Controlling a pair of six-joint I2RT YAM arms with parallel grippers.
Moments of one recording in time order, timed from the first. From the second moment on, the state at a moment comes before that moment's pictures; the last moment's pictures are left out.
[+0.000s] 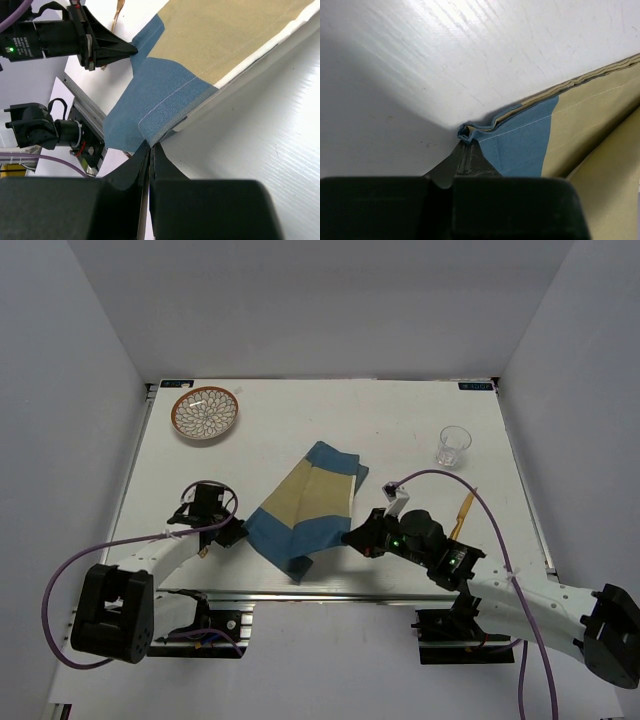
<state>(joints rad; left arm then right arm) -0.21 1.17 0.44 -0.31 0.01 -1.07 0.96 0.86 0.36 0.15 -0.03 0.81</state>
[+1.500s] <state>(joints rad) -0.19 1.56 1.94 -0.40 -0.03 -0.90 0.18 1.62 2.04 -0.64 -0.16 0.33</state>
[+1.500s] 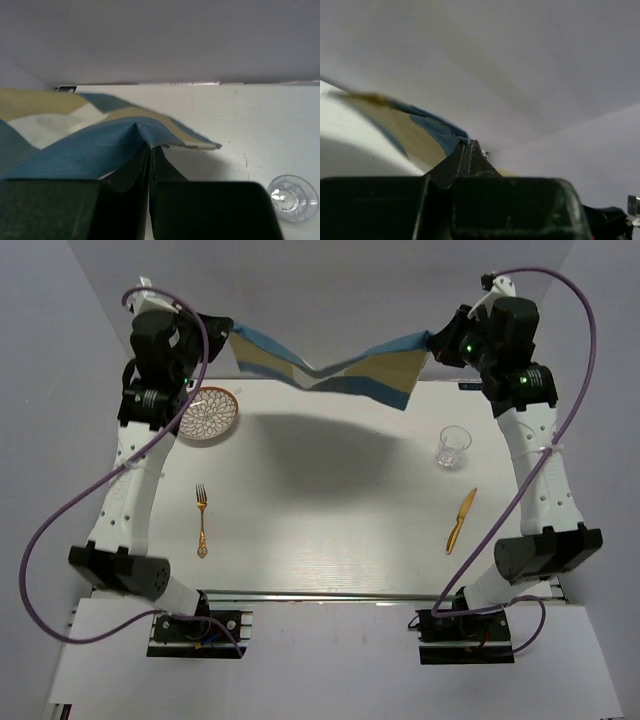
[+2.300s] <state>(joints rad) -0.20 0.78 0.74 -0.41 -0.08 -0.97 0.19 1.17 0.71 -0.22 -0.37 0.48</state>
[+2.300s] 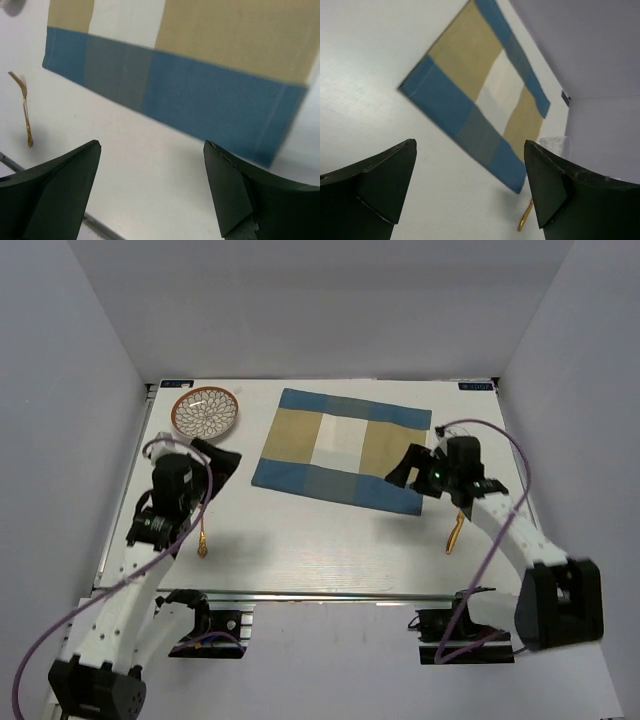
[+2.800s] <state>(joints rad) -0.31 2.03 1.57 -0.41 0.17 -0.76 0.35 1.74 1.08 -0.40 0.00 0.55</state>
